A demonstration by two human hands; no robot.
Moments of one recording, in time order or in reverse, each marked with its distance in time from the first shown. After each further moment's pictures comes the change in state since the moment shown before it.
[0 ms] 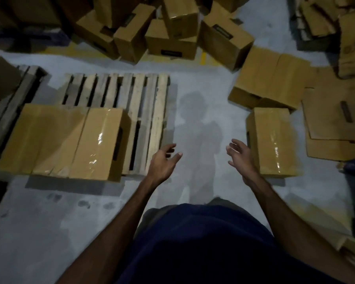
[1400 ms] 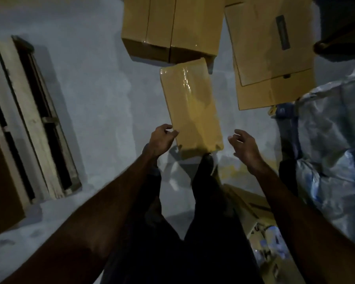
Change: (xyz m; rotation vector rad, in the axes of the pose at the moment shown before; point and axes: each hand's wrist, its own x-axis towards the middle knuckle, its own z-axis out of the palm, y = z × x) left_hand 0.313 0.191 0.548 0.136 -0.515 -0.349; right_hand 0.323 0.135 -0.463 -0.156 0.191 0.438
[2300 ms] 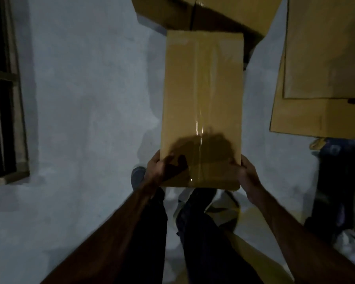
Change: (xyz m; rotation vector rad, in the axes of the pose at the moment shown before) left_hand 0.174 -0.145 0.177 -0.461 0.168 -0.239; right_hand 0.256 0.166 0.072 -0.062 -0.219 0.018
